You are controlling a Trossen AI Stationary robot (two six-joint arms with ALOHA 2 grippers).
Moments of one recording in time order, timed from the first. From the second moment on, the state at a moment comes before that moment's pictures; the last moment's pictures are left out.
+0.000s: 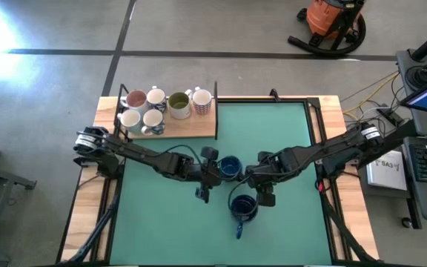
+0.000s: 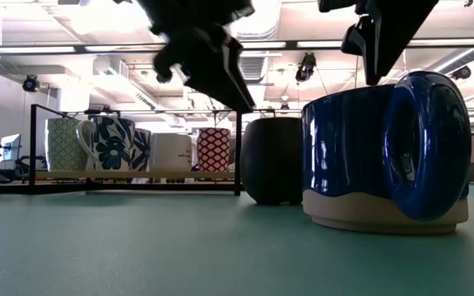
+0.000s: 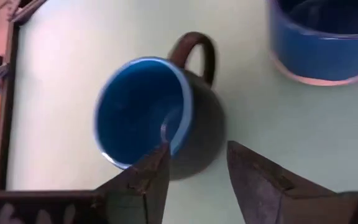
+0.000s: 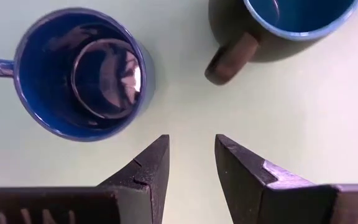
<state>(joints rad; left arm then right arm) -0.20 1.73 1.24 -0.36 -0.33 0.26 0.28 1.56 1.35 -1.08 0.03 0.38</state>
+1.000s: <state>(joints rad) -0.10 1.83 1.30 -0.36 -0.08 0.42 0.28 1.51 1.35 -1.15 0.03 0.41</state>
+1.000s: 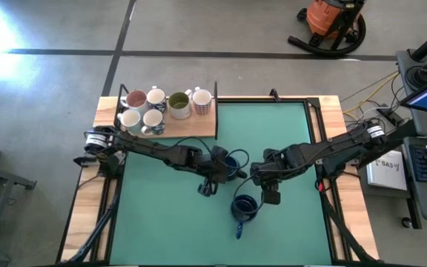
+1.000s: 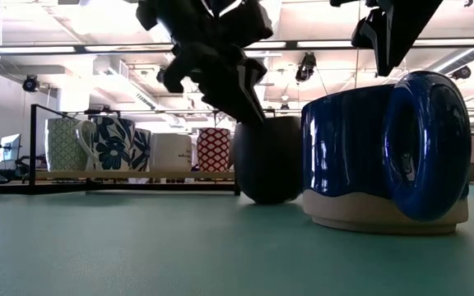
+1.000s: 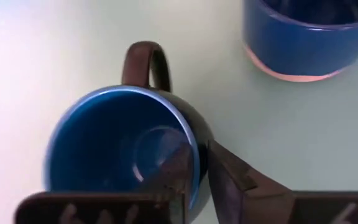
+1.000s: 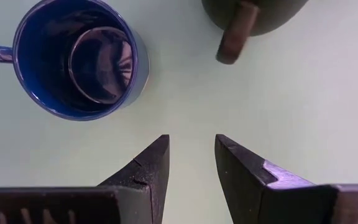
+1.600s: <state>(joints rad) -0.07 1.82 1.39 -0.69 -0.07 0.33 0.28 1.51 1.35 -1.15 0.03 0.41</state>
